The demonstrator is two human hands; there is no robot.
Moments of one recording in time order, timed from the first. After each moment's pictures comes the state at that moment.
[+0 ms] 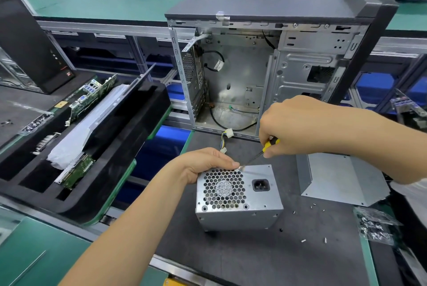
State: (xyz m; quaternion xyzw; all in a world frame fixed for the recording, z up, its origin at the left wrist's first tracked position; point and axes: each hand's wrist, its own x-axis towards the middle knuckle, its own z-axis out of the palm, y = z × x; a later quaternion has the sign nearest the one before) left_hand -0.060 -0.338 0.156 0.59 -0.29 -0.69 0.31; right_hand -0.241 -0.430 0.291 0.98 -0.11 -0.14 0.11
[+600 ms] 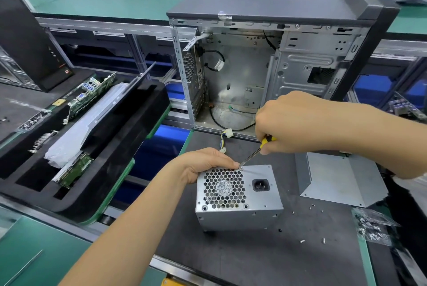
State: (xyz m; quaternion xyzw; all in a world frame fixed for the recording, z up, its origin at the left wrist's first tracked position) left_hand -0.061 -0.338 0.157 0.59 -0.28 -0.69 0.31; right_hand -0.234 -0.424 0.298 0.97 -0.10 -0.13 0.17
